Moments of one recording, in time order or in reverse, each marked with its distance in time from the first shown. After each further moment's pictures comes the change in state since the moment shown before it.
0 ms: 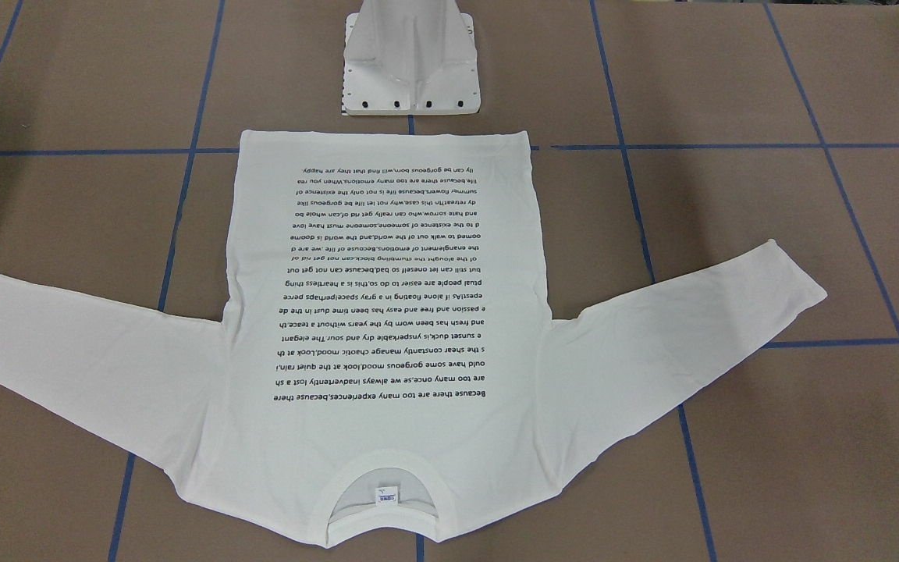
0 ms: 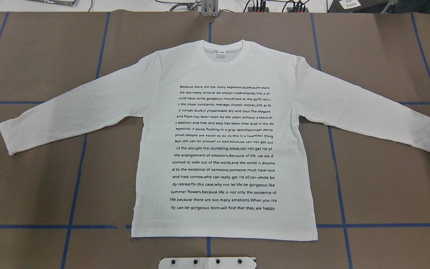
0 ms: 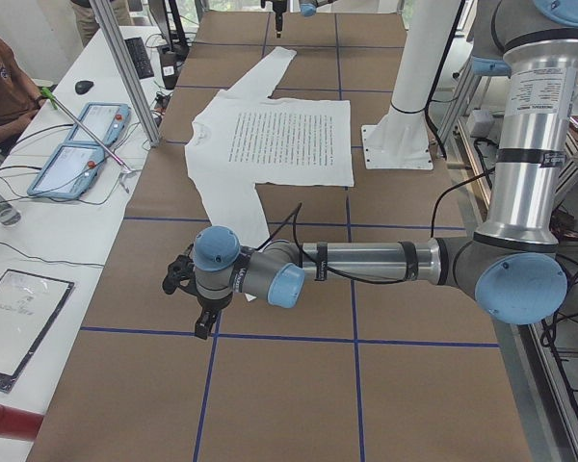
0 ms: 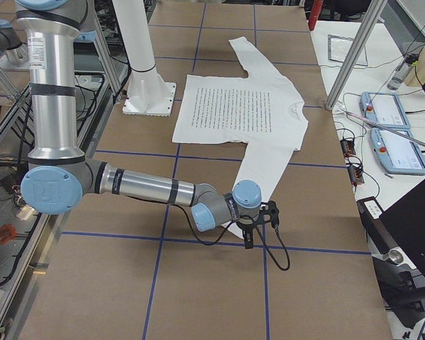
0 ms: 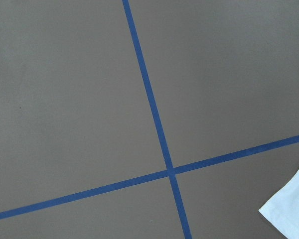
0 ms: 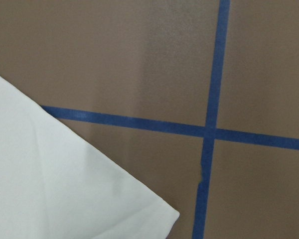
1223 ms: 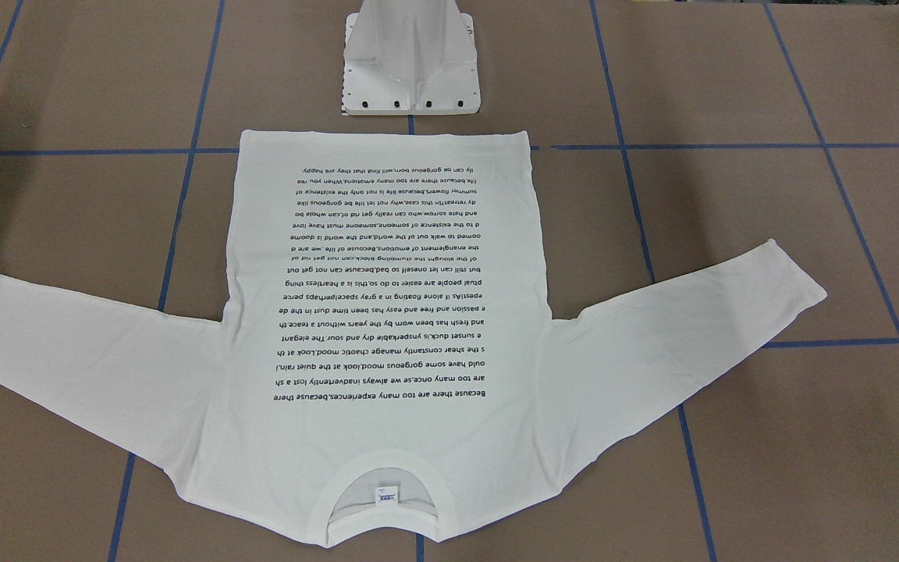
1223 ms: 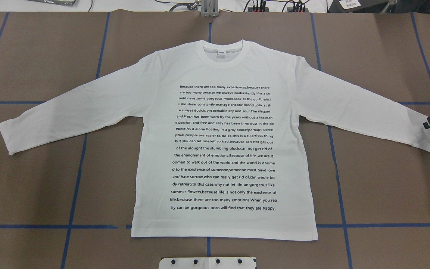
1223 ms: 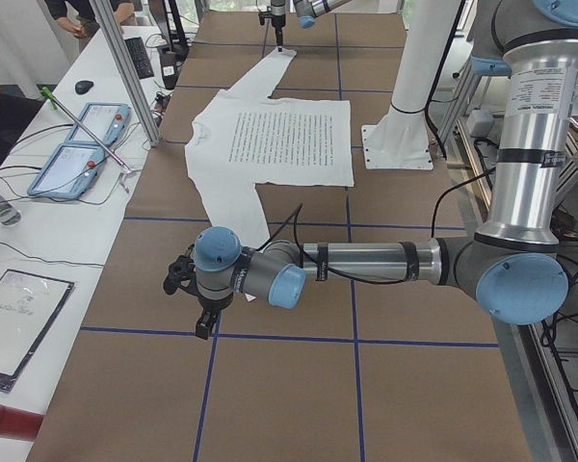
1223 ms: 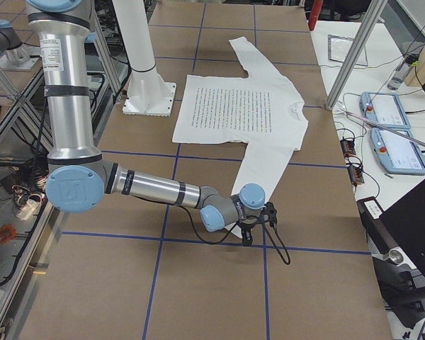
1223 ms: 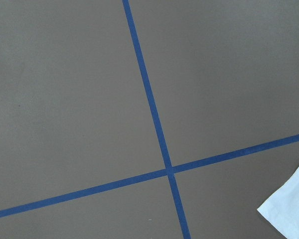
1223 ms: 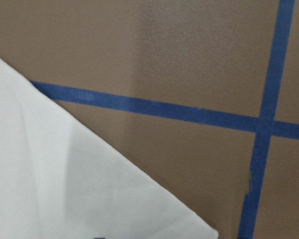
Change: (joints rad) left arm 0.000 0.001 0.000 -0.001 -0.001 0.004; right arm -0.076 0.051 -0.098 0.006 0.006 0.003
